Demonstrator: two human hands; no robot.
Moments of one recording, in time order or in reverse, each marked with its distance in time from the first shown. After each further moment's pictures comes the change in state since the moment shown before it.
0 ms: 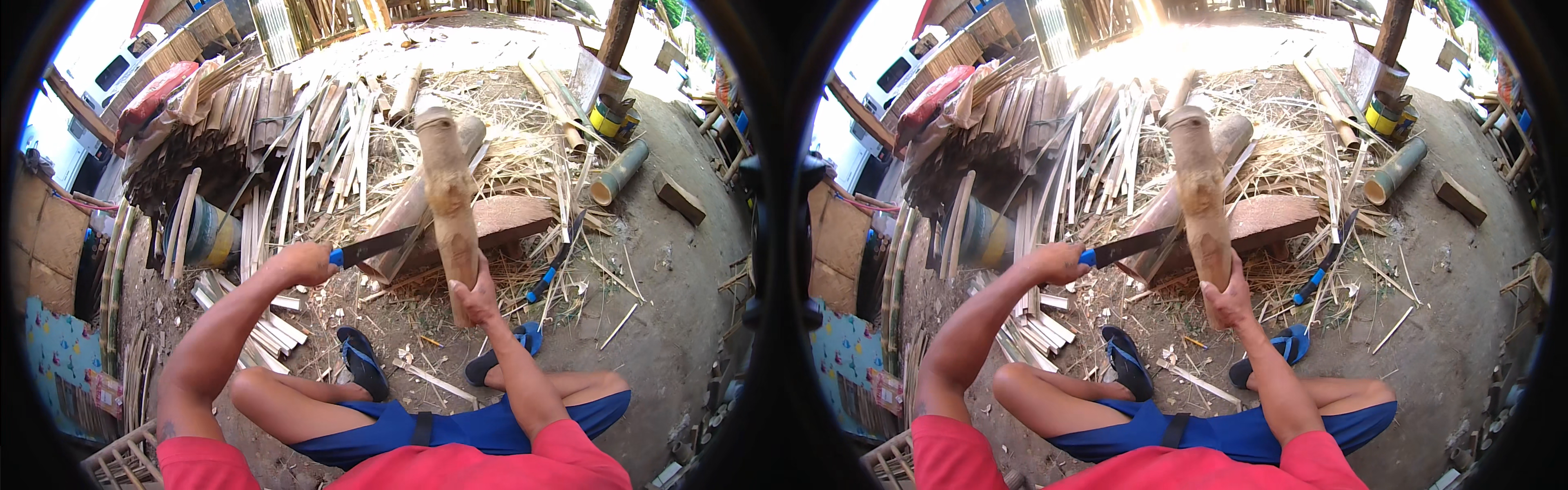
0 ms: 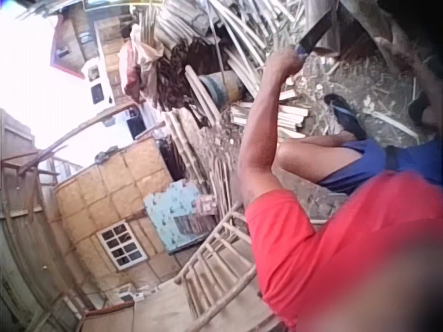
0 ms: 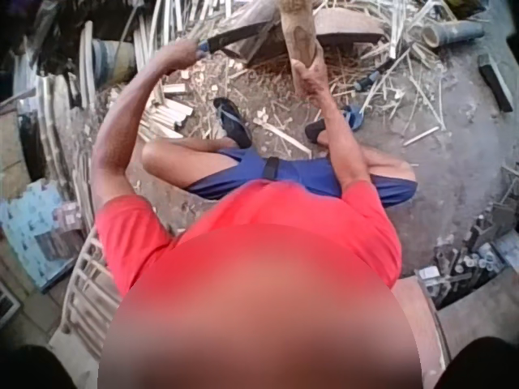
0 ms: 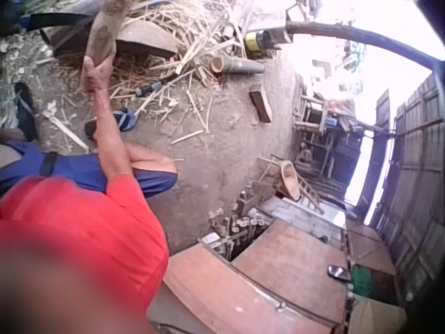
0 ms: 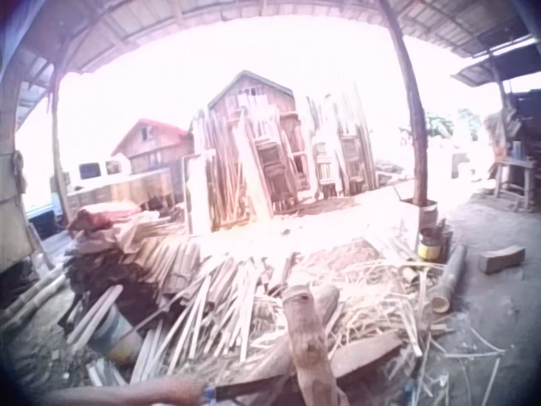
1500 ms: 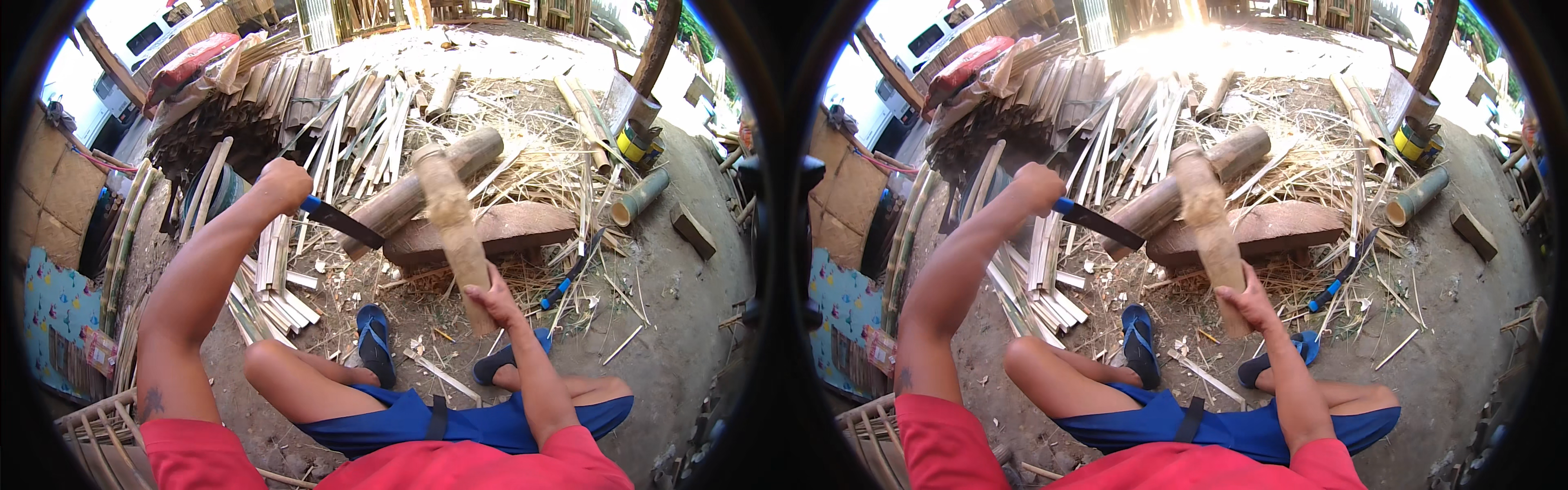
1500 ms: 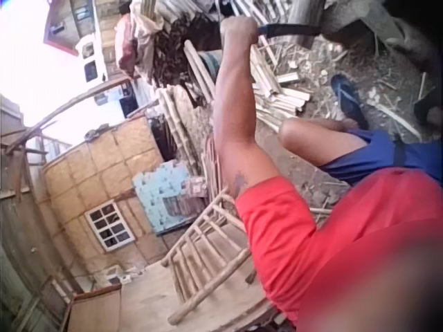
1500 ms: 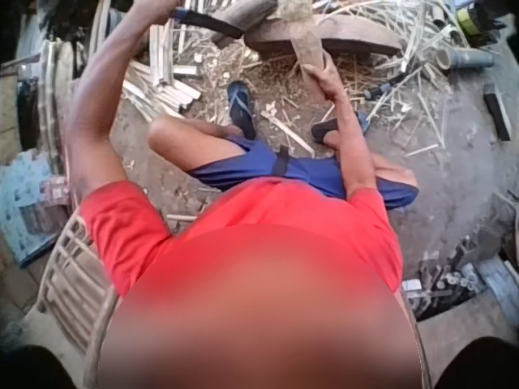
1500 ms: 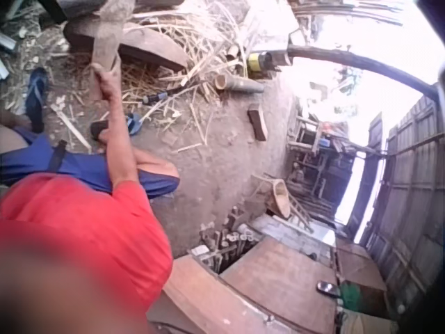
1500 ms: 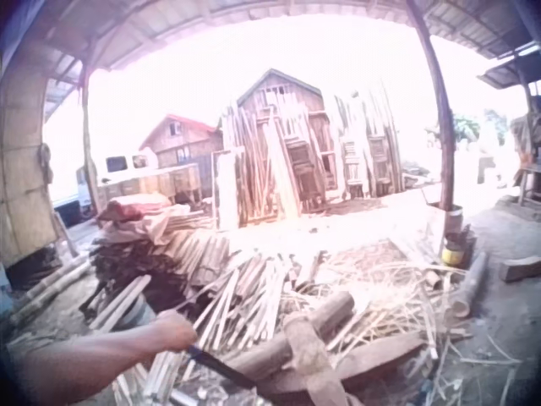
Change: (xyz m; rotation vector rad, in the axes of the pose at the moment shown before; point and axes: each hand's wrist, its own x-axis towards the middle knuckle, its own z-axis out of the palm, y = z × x) left_hand -0.030 -0.083 -0.078 0.691 -0.017 -0.145; right_hand -0.013 0.016 0.002 0.229 -0.296 0.347
